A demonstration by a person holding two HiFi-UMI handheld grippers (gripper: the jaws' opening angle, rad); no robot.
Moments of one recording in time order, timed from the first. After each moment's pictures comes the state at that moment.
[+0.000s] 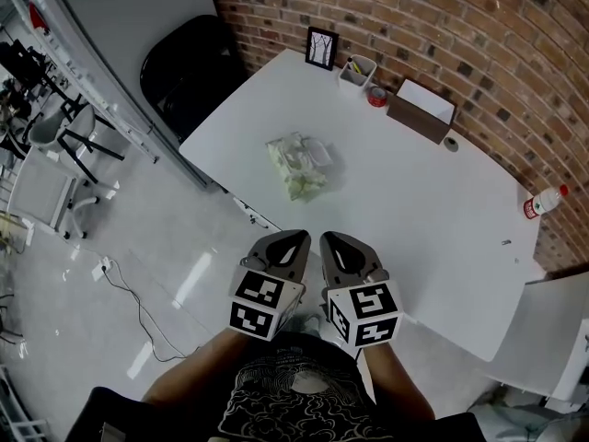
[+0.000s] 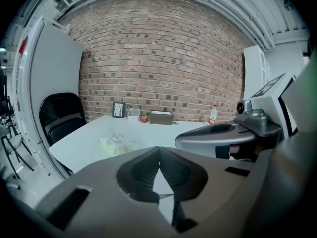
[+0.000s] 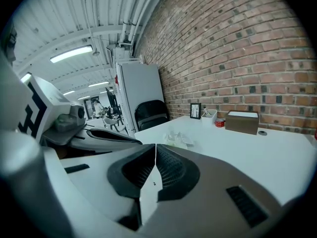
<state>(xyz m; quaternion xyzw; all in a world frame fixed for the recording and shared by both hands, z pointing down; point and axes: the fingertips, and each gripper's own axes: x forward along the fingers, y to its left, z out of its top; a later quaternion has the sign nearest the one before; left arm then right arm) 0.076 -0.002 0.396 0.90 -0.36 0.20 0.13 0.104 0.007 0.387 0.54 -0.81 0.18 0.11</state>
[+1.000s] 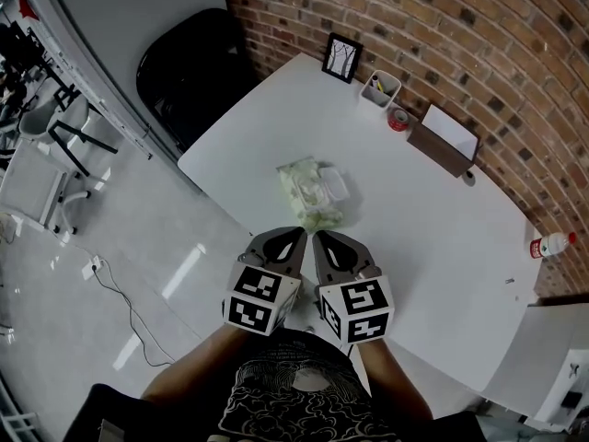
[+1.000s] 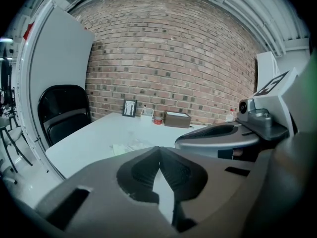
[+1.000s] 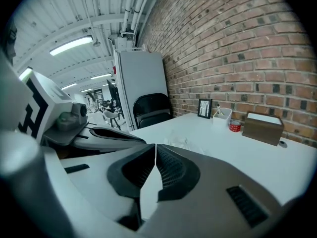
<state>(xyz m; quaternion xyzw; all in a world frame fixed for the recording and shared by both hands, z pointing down) 0.043 -0.117 0.419 0.89 -0.38 0.19 0.16 0.066 -0.106 0.409 0.52 -0.82 0.18 0.16</state>
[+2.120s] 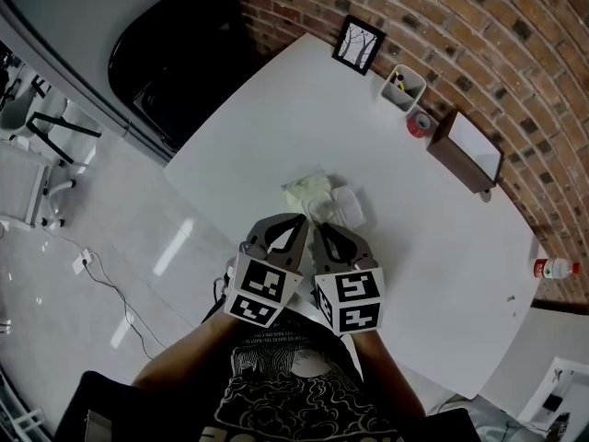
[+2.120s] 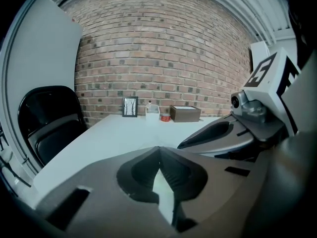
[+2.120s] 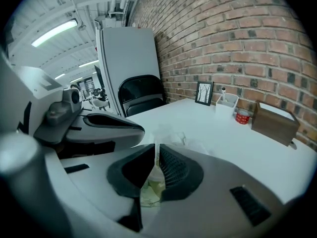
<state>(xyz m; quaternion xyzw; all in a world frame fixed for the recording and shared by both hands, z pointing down) 0.034 -0.226 0.463 0.91 -0.34 0.21 0.11 0.056 -0.210 0.475 0.53 -0.78 0.23 0.22</state>
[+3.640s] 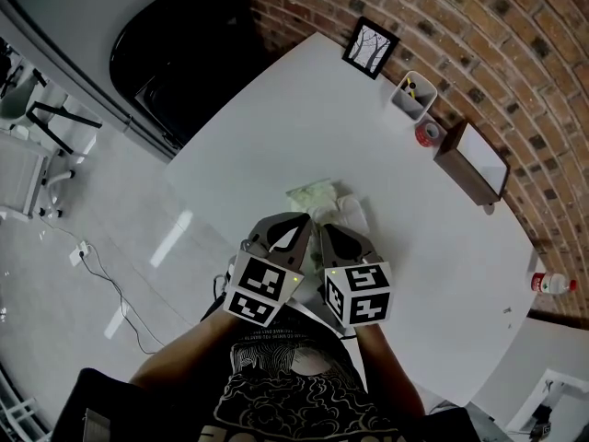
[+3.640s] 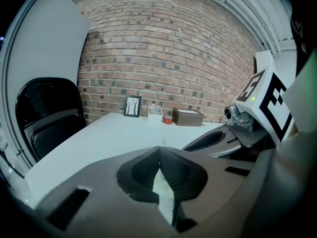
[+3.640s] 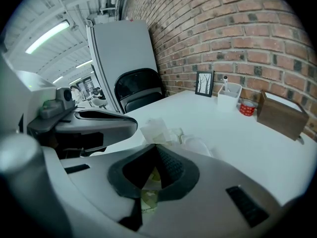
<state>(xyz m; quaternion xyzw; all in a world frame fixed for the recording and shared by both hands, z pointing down) 0.032 -0.247 0.468 0.91 -0.34 0.19 0.14 0.062 -0.230 0.498 0.52 -0.77 0.28 0.24</state>
